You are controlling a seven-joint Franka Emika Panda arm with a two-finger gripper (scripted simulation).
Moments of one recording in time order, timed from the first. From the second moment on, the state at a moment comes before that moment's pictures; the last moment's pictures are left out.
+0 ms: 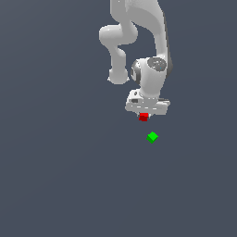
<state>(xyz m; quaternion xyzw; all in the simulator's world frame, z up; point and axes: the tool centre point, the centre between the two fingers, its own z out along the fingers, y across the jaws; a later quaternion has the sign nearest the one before) -0.109 0.135 0.113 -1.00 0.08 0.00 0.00</state>
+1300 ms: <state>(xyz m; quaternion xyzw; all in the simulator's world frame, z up) -0.063 0.165 0.084 -1.00 0.08 0.00 0.00</state>
